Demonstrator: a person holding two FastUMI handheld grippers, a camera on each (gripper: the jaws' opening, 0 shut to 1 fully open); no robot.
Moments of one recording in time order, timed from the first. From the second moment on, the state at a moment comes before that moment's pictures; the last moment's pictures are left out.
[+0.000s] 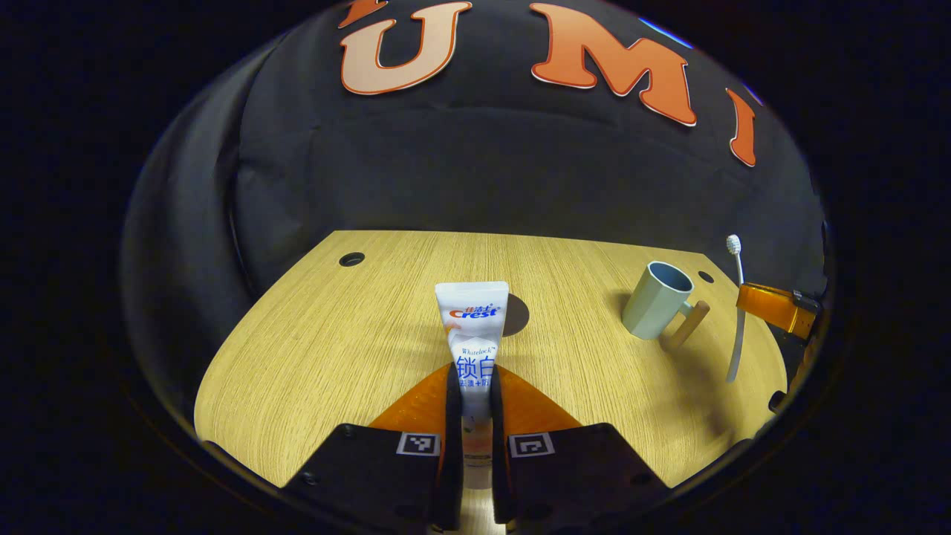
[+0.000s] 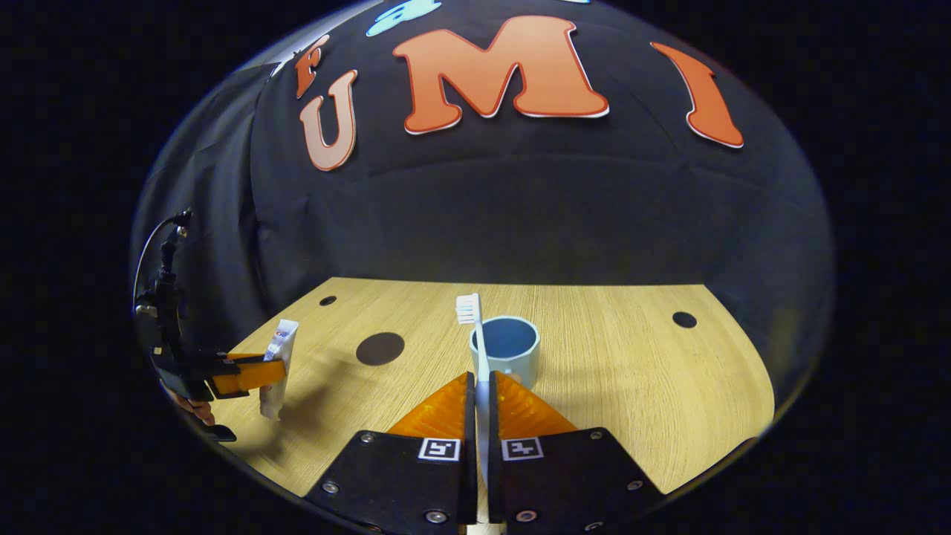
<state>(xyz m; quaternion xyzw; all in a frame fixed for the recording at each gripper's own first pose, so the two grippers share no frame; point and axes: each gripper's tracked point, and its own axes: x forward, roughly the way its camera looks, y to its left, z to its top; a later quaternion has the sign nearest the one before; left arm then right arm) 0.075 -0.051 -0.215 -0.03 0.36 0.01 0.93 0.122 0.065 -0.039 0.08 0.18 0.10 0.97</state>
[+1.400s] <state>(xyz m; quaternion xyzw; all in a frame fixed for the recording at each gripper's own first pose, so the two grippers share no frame) 0.078 -0.043 -0.207 -0.05 0.27 0.05 0.96 0.204 0.041 0.029 0.14 -0.03 0.06 0.99</state>
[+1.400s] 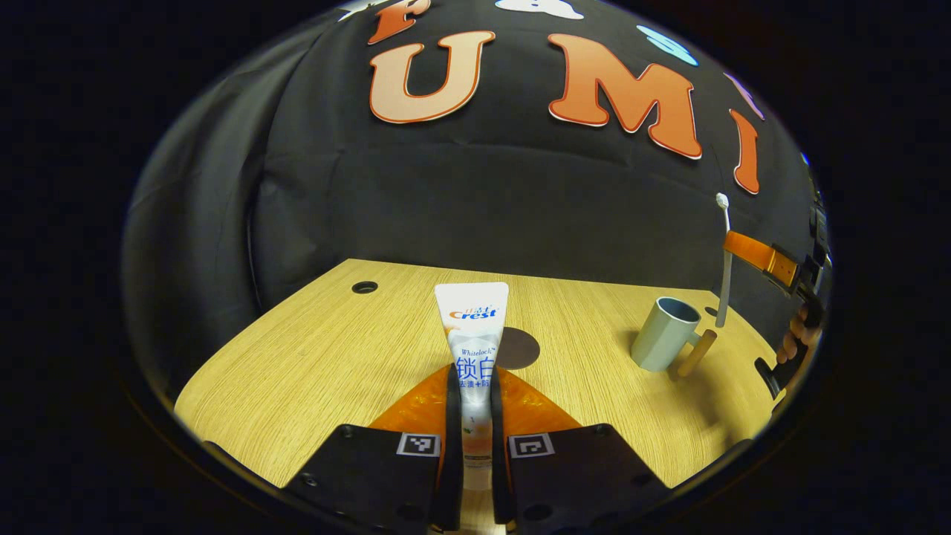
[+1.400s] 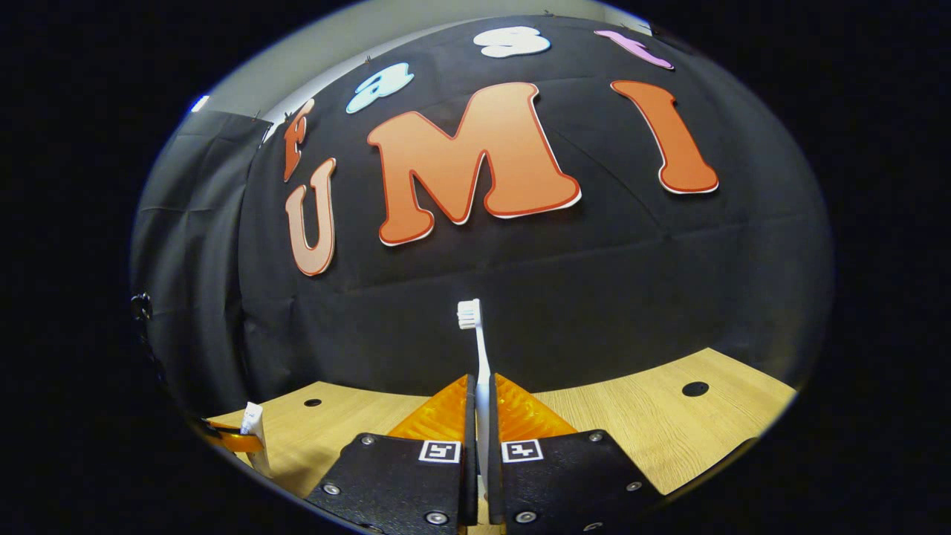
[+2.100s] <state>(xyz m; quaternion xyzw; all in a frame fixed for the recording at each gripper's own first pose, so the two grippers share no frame) 0.085 -0.045 -0.226 -0.06 0.28 0.06 0.96 0.260 0.060 0.013 0.15 -0.03 0.06 0.99</state>
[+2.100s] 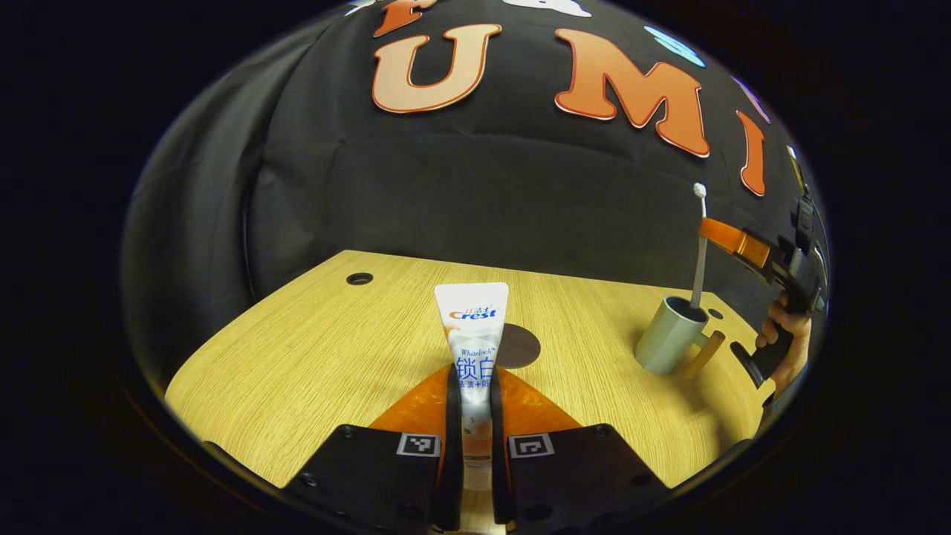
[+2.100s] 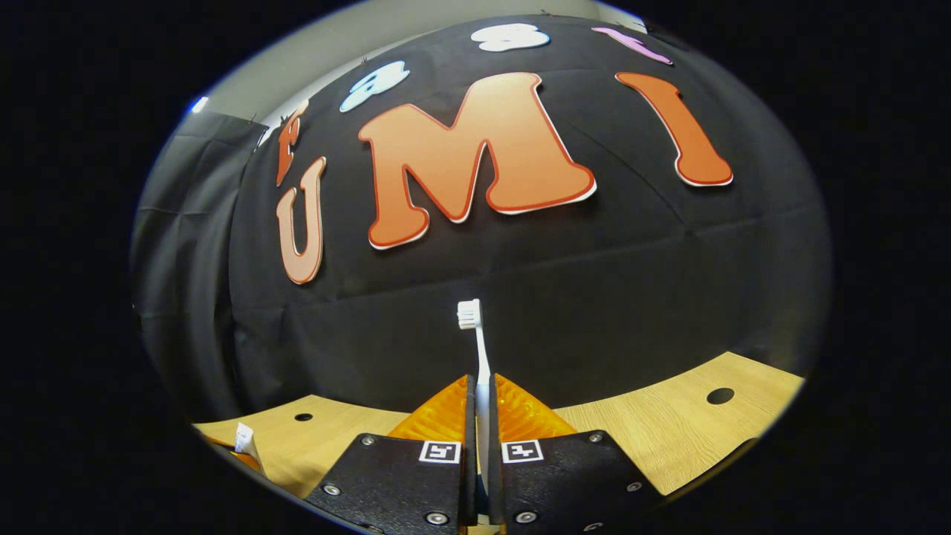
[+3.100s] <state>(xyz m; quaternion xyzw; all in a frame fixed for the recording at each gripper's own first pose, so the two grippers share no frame) 0.091 -0.048 -0.234 -0.07 0.29 0.05 0.95 0.269 0.063 -0.079 0.12 0.11 0.05 0.99</state>
